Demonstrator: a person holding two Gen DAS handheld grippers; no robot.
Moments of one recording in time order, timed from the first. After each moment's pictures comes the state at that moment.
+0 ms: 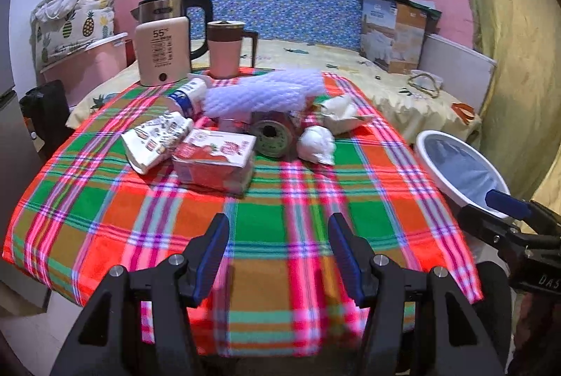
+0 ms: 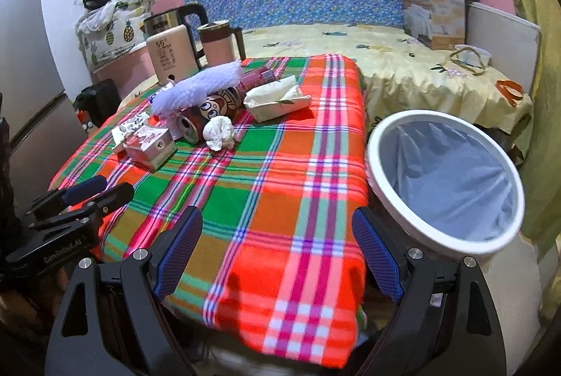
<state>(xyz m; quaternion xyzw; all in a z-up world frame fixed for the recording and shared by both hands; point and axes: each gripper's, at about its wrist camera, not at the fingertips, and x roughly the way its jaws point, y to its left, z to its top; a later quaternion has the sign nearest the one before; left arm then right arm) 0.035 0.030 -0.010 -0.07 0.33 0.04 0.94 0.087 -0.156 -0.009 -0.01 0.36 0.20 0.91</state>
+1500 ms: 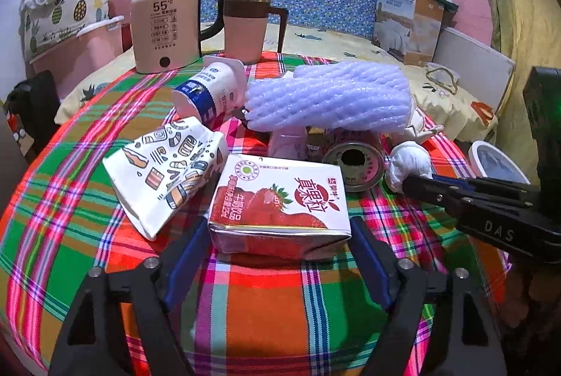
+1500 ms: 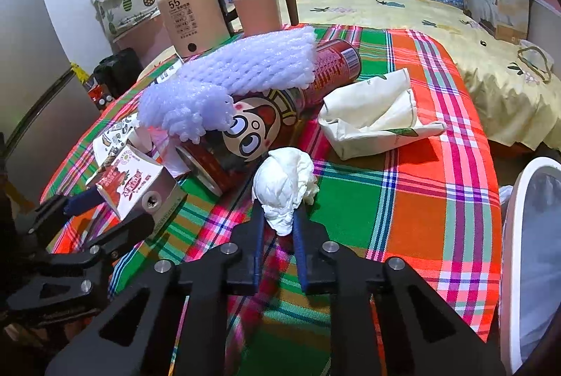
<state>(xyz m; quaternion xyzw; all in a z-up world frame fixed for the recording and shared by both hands) 0.108 0.095 -0.043 -0.08 0.36 0.03 0.93 0.172 -0.083 -0.035 -0.04 0.42 0.28 0.86</state>
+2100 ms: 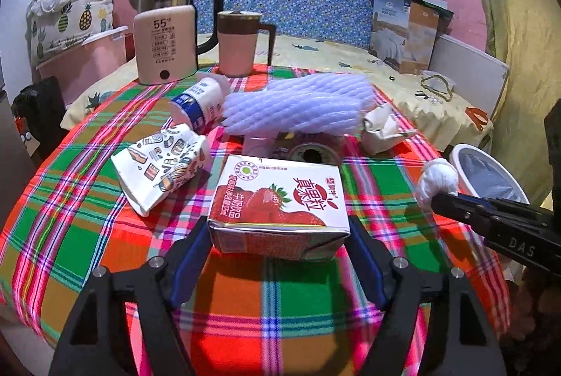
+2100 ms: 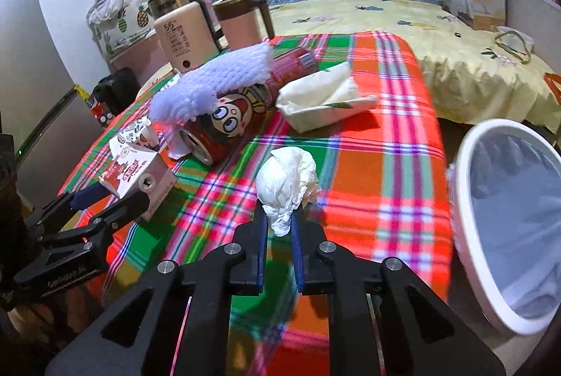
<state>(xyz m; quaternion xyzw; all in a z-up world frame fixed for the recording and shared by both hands) 0.081 0.066 -0.023 -0.07 0.34 0.04 0.94 0.144 -0.123 -0.021 0.00 0.41 0.26 0.88</state>
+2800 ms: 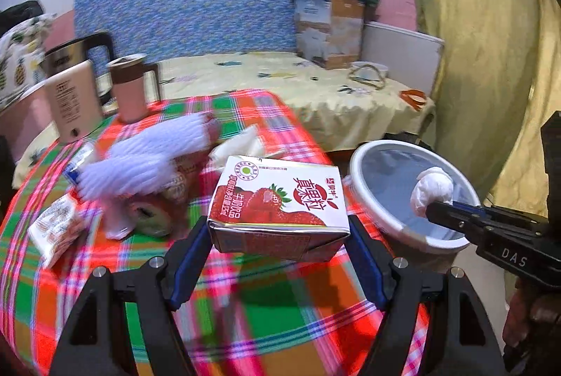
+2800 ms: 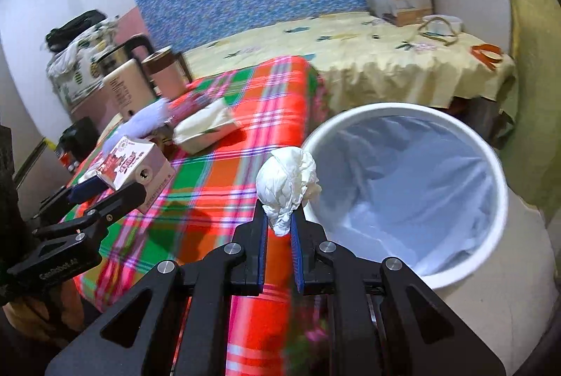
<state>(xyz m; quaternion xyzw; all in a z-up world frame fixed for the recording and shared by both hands) 0.115 -0.053 0.012 -0.01 0.31 -0.09 0.95 0.126 -0.226 -0.008 0.06 0.37 0.15 0.92</state>
